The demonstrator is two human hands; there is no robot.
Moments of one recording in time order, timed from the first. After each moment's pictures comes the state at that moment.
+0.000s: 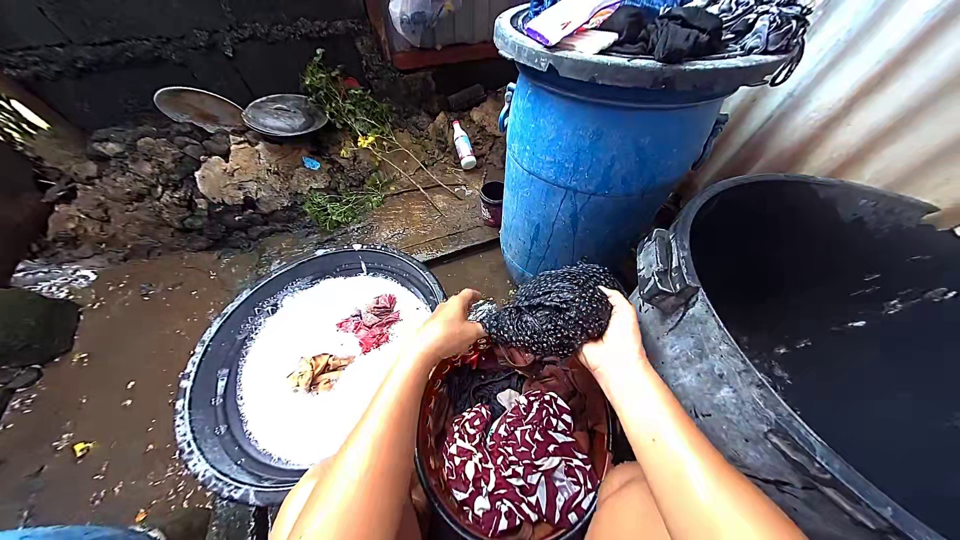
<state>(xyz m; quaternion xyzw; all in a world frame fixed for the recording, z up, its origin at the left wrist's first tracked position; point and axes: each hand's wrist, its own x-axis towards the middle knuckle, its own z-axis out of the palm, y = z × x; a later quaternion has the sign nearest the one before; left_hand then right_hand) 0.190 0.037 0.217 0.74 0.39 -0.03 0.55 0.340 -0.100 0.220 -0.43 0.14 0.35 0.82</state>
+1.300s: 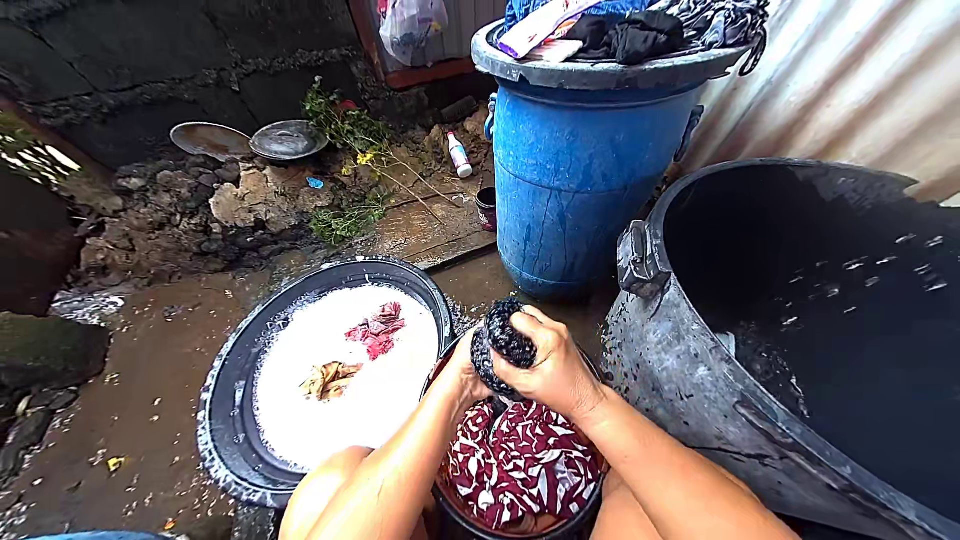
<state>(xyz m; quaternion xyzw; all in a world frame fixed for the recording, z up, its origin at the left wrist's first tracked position) 0.194 -0.047 0.208 0.27 0.32 0.18 0.89 0.295 -0.129 0.206 -0.64 -0.57 0.07 0.50</state>
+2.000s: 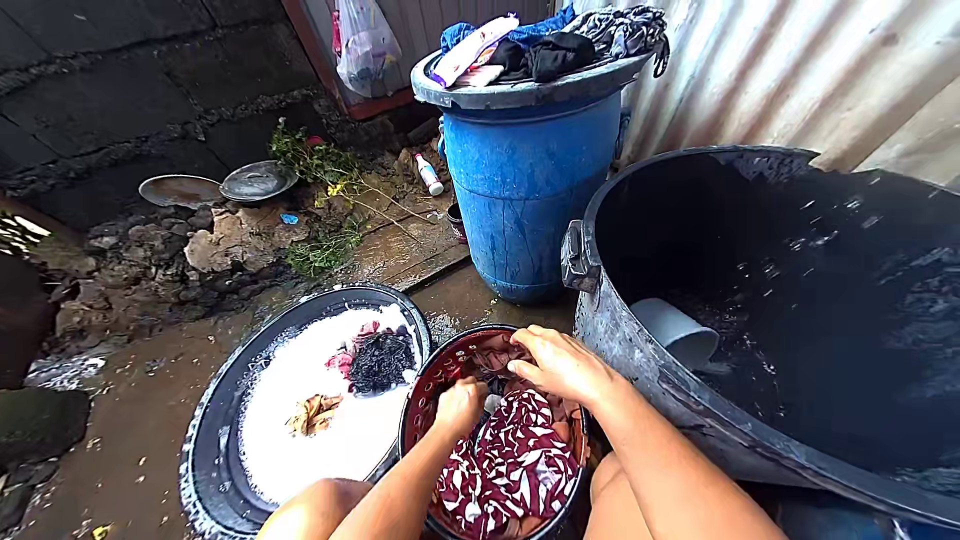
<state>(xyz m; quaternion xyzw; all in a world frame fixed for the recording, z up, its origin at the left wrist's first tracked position) 0.195 -0.034 0.083 0.90 0.30 -0.21 0.22 0.359 -0.168 0.225 -0.76 -0.55 0.32 0.14</state>
